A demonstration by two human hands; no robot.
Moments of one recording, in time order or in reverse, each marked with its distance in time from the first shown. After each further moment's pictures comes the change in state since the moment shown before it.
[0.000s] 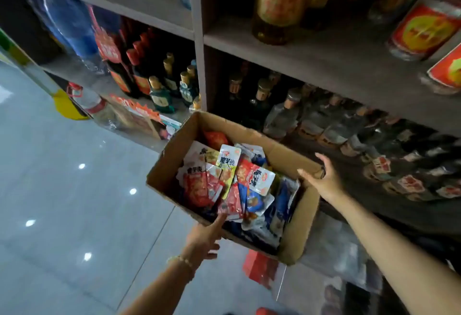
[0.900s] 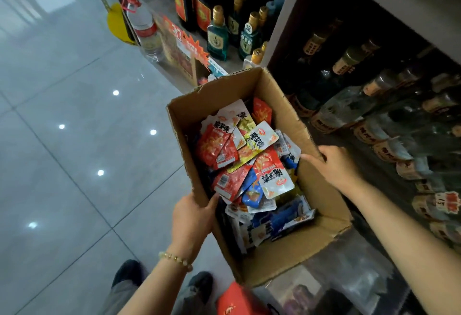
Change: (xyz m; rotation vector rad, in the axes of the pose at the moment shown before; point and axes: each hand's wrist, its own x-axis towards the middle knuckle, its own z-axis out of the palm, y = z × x) left_hand 0.002 -0.053 -0.004 -0.086 0.483 0.121; right_hand 0.025 -0.039 0.065 -0.656 -0.368 -0.467
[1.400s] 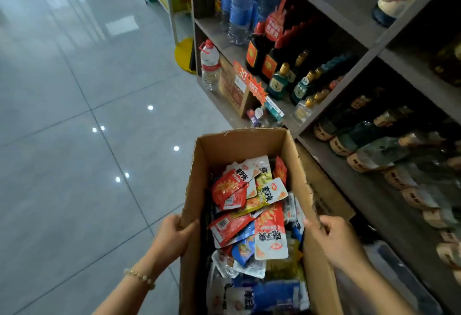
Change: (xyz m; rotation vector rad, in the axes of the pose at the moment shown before) left_hand -0.051 -0.085 -0.170 -0.206 -0.086 -0.026; right_hand -0.152 -0.122 0.037 0.192 -0.030 -0.058
